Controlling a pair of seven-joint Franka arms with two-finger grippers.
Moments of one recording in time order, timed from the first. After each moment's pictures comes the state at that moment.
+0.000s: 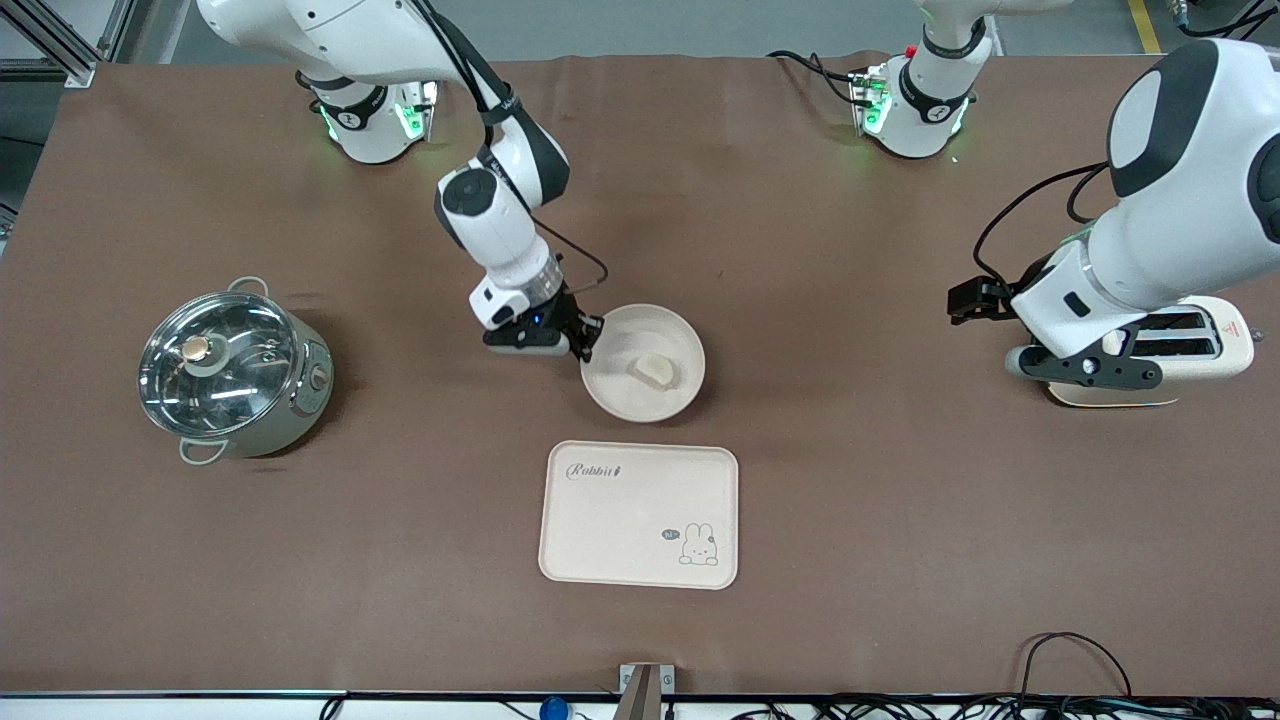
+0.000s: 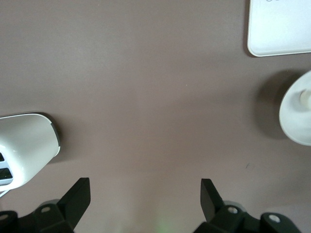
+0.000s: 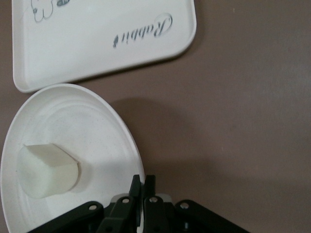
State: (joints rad) left arm -0.04 0.24 -0.21 -1.47 0.00 1.55 -0.10; right arm 0.64 0.41 0.10 -2.24 0.18 3.07 0.72
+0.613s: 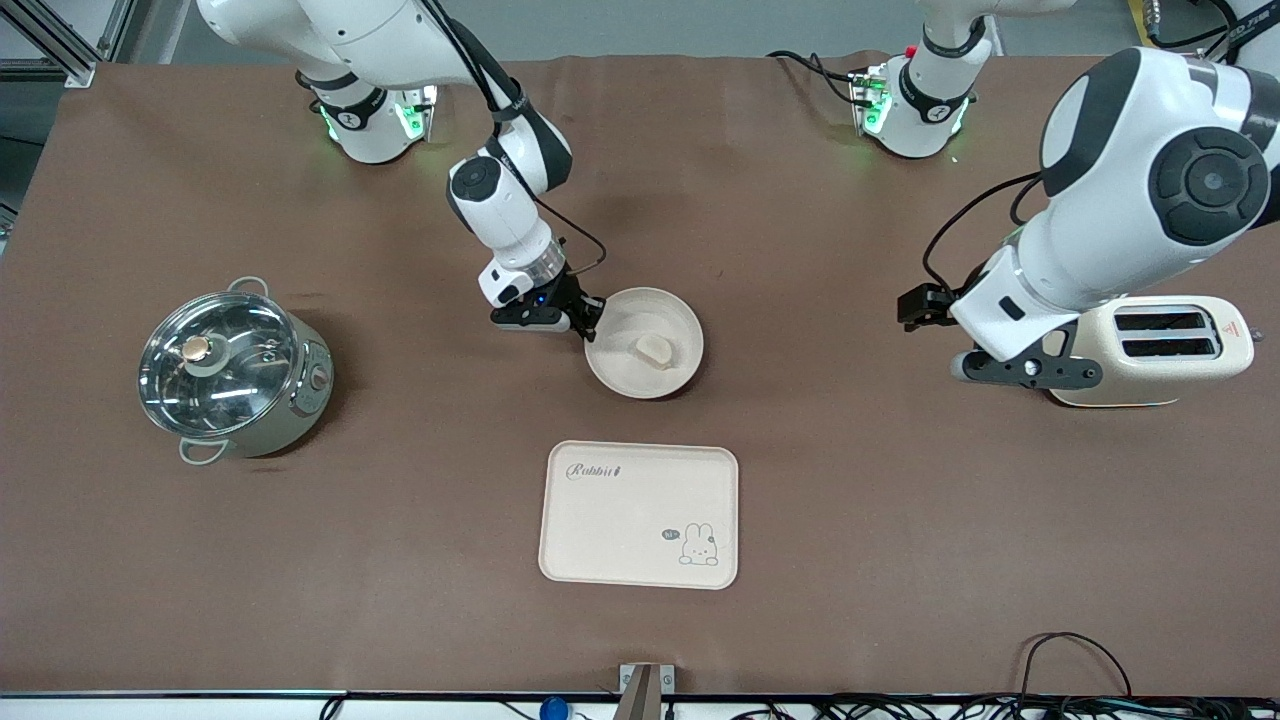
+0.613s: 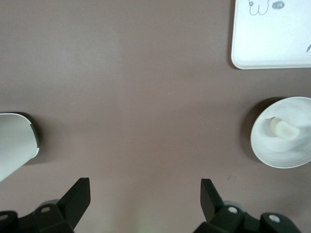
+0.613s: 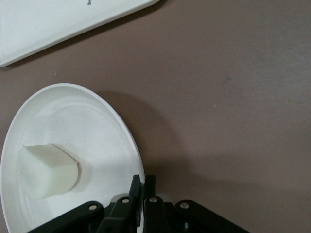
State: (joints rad) left arm -0.11 0.26 -0.22 -1.46 0.00 1.60 -0.25; right arm 0.64 0.48 0.14 -2.25 0.26 3.15 0.72
